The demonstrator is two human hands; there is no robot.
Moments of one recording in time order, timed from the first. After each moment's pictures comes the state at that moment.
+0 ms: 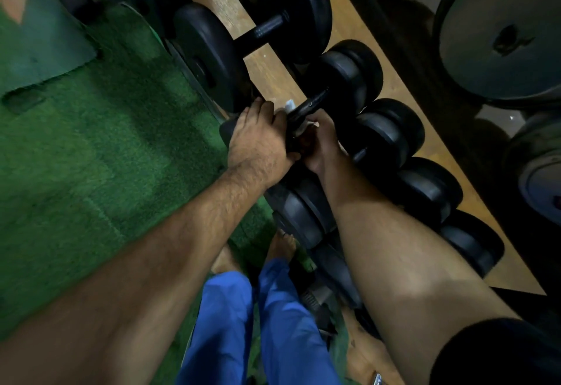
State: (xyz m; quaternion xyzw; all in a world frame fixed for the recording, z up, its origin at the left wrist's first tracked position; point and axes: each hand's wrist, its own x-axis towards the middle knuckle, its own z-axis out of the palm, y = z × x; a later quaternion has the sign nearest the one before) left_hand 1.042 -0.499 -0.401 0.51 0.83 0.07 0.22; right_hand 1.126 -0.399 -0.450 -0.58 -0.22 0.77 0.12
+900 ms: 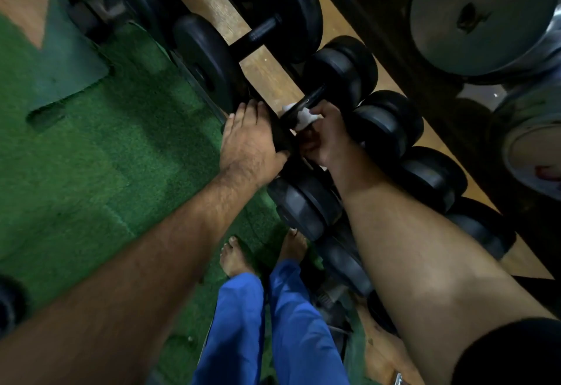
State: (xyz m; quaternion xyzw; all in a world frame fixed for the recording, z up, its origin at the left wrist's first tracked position) left_hand 1.043 -0.509 -0.388 0.45 0.86 0.05 0.25; right_hand 1.143 -0.386 -0.445 -0.57 -0.23 0.79 0.02
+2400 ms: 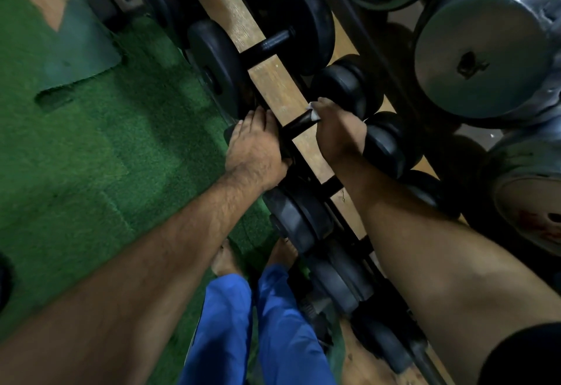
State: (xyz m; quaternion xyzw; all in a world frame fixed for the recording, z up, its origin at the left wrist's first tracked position) left_hand 1.047 -0.497 -0.385 0.43 0.86 0.02 0.26; right_hand 1.152 -0.348 -0.465 -0.42 -0.90 0.15 0.00
